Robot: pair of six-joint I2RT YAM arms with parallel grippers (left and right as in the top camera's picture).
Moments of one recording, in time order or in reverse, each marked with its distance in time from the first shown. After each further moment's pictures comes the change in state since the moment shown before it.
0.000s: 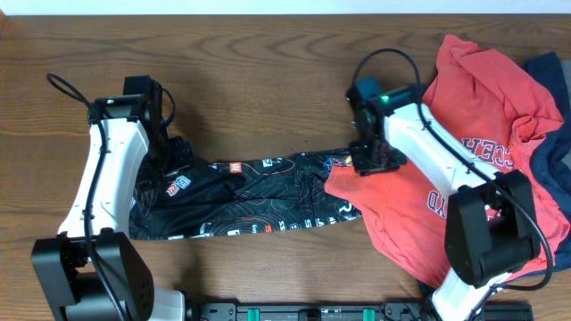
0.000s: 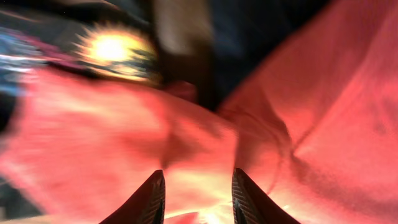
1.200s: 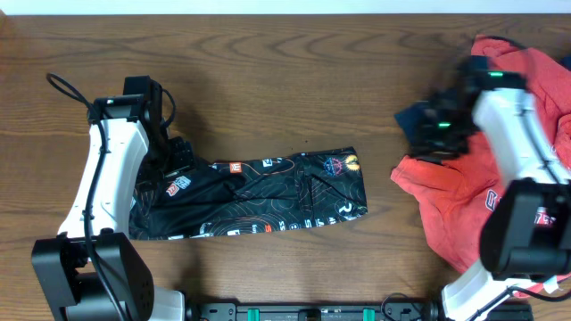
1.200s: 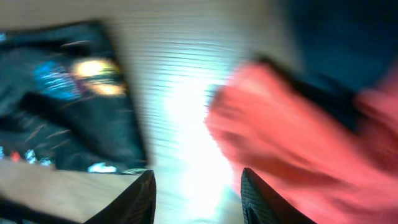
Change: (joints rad) left arm 0.000 -0.002 0.000 -0.009 0.000 0.000; right arm -0.367 -0.032 0.108 -0.091 -0.288 -0.277
